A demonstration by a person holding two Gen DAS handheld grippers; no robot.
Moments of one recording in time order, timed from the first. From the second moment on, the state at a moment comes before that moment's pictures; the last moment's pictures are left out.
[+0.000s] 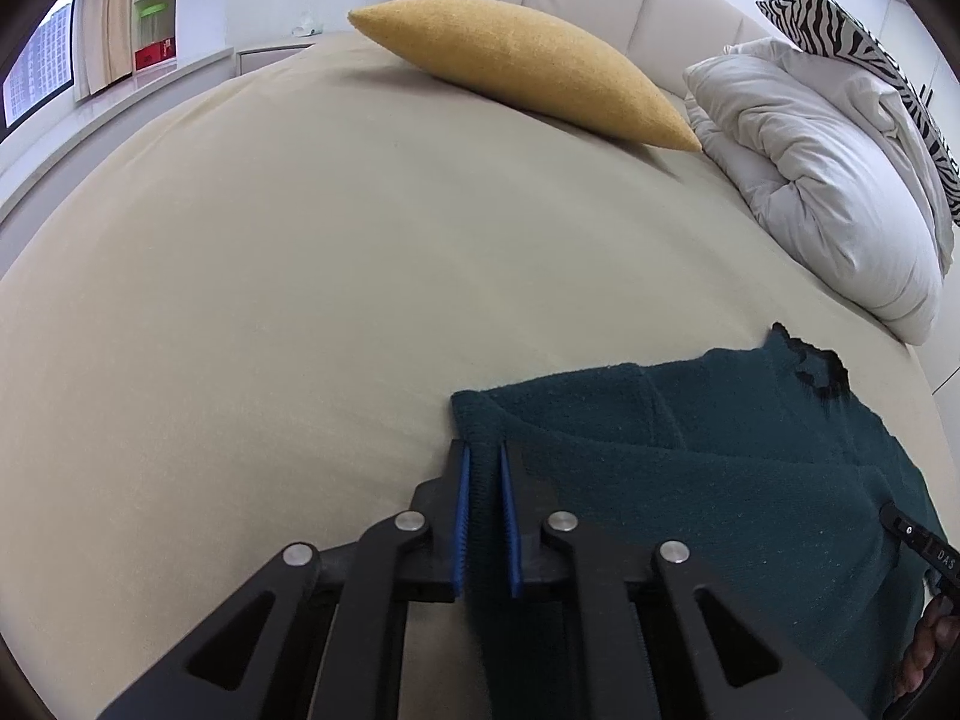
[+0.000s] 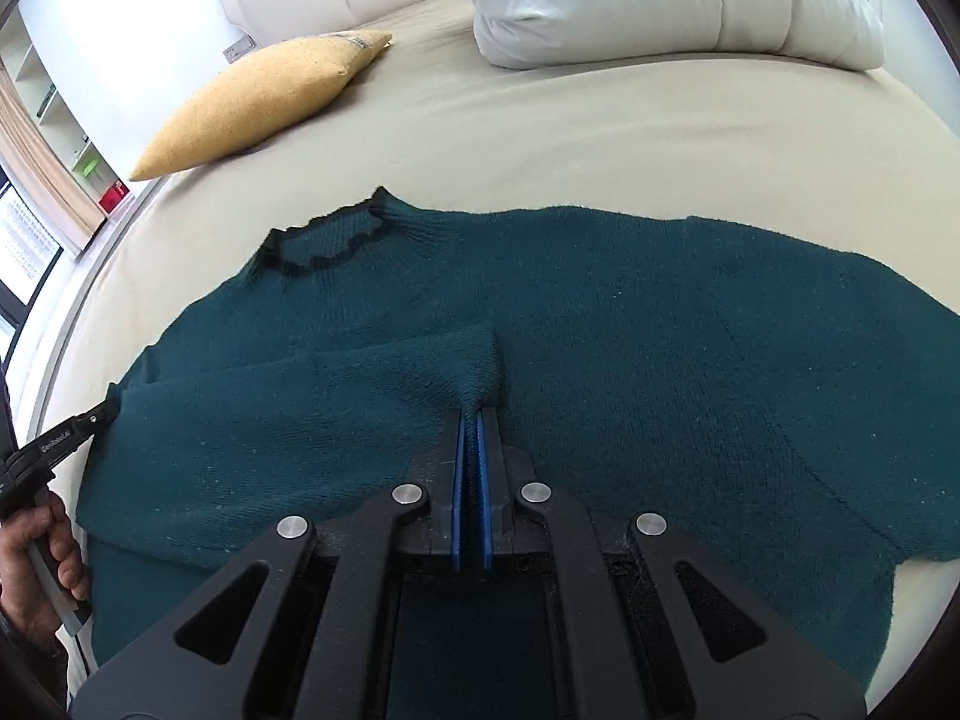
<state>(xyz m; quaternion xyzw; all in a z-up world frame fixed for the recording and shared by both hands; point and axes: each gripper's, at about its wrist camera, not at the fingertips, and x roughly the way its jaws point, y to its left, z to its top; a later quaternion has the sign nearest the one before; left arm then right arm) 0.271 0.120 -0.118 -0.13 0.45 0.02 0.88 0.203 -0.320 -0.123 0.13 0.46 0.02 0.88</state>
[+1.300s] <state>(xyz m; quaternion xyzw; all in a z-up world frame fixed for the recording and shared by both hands) 0.212 0.093 -0.122 0.03 0.48 -0.03 0.88 0.186 -0.328 -0.121 0.19 0.48 -0.02 0.86</state>
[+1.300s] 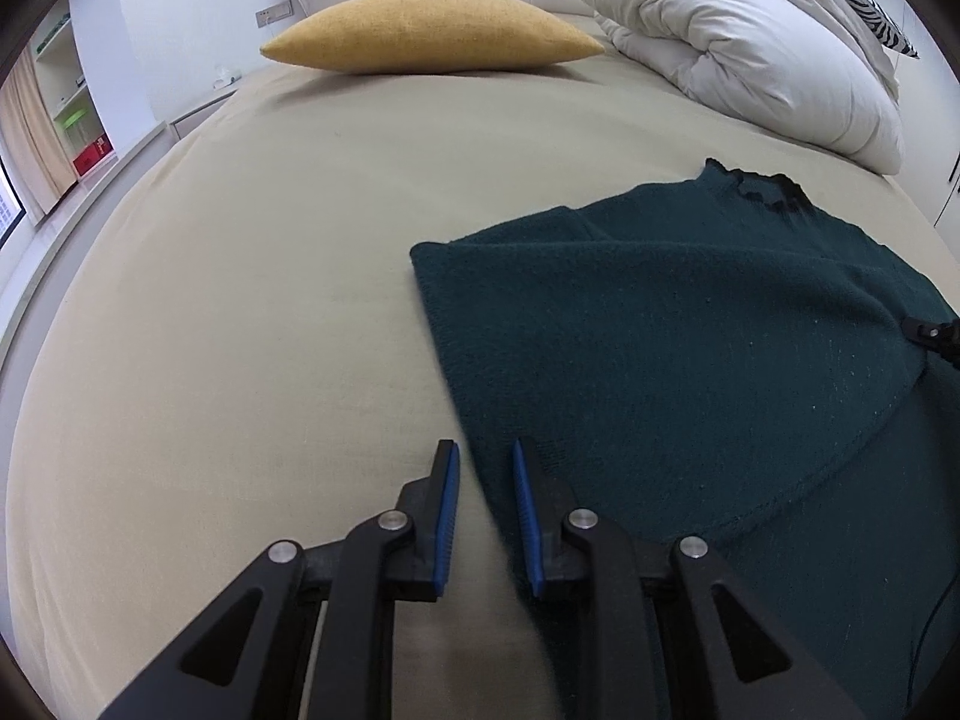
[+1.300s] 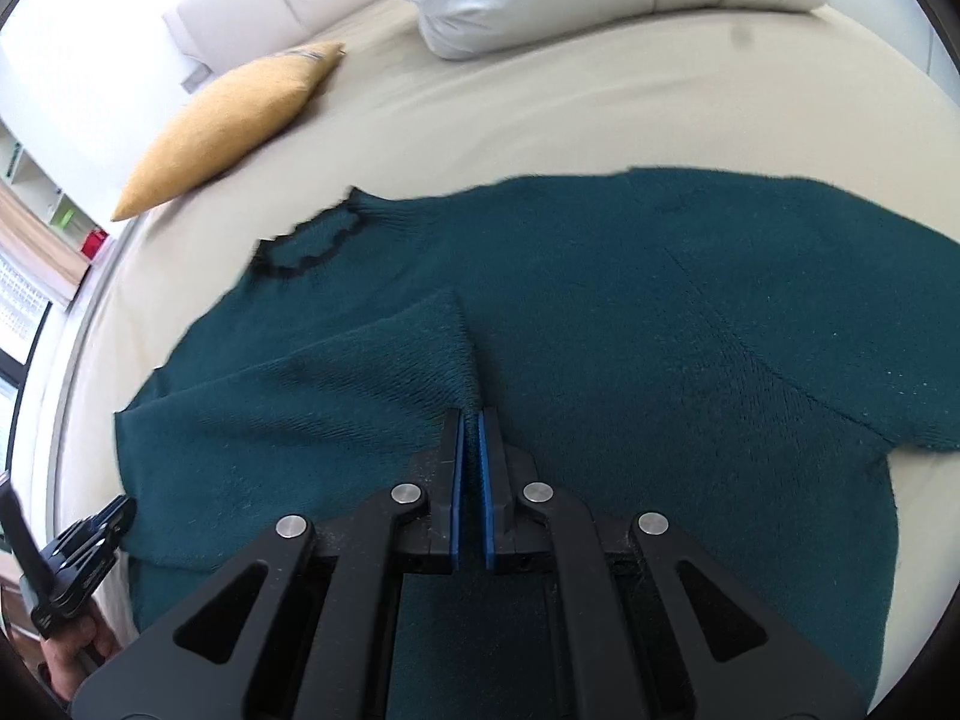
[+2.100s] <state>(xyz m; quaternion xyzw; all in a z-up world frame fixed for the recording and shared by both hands) 0.182 0.092 -0.081 -0.06 0.43 -0.04 0.90 0.039 -0.532 -0.096 0.38 0.35 -0.14 0.85</state>
